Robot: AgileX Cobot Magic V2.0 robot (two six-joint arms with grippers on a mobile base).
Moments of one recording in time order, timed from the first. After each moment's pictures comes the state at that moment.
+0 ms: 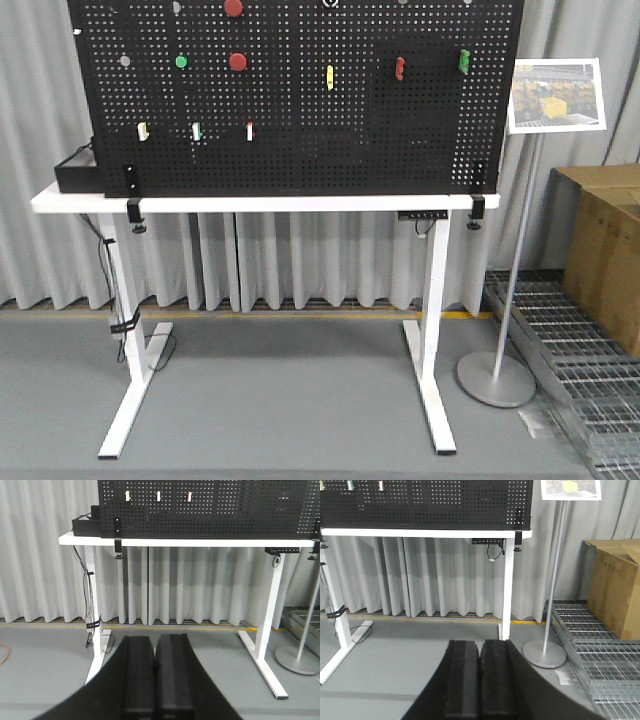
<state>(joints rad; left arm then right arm) -0.01 -0.01 0.03 -0.03 0.10 -0.01 0.05 -0.01 0.03 -0.07 0.14 0.04</state>
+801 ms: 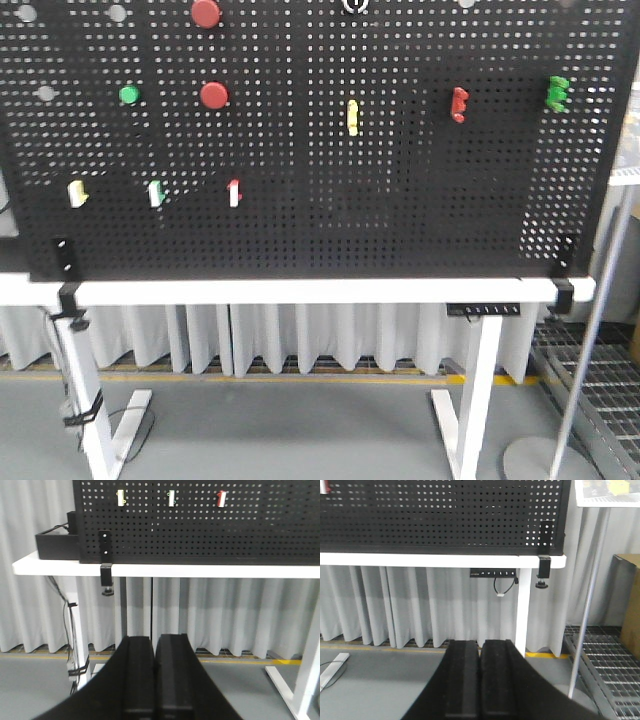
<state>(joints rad) -0.01 -0.01 0.03 -0.03 0.10 -0.01 0.05 -0.01 0.03 -0.07 0.14 0.04</state>
